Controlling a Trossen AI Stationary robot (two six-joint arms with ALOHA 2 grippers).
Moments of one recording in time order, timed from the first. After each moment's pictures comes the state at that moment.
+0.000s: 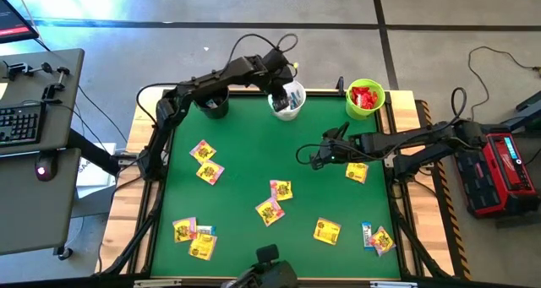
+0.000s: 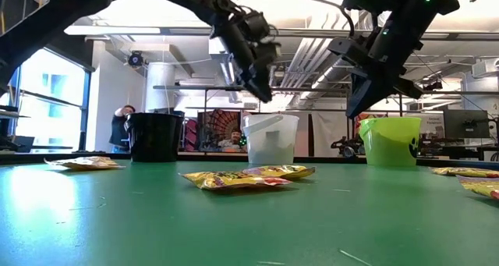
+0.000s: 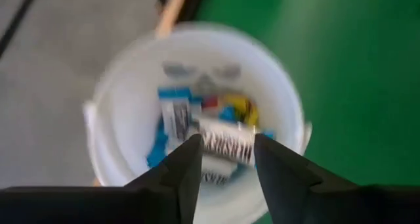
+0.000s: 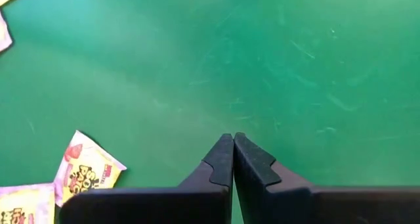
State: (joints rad) left arm 0.54 2.18 2.07 -0.86 0.07 0.22; right arm 0.01 1.29 0.79 -0.55 0.33 1.04
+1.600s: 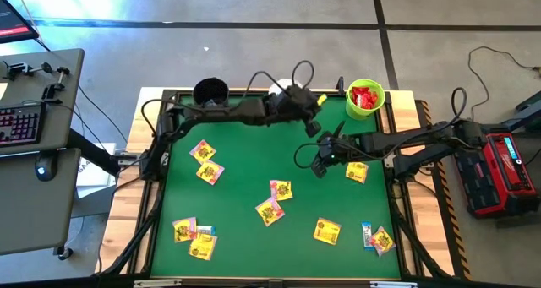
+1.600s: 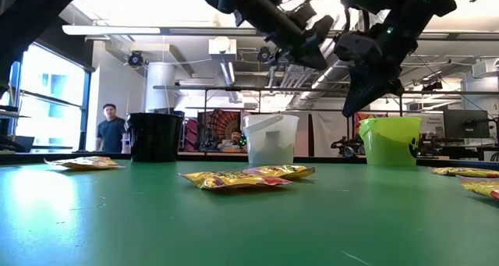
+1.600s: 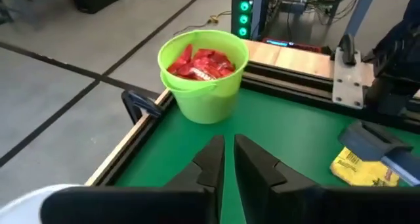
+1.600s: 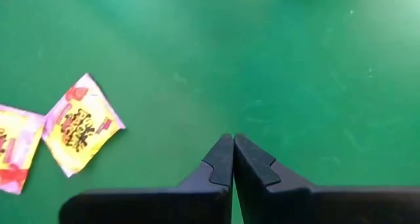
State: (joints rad) left arm 0.23 2.13 1.86 -0.18 -0.22 -0.02; right arm 0.00 1.29 0.79 -0.51 0.25 0.67
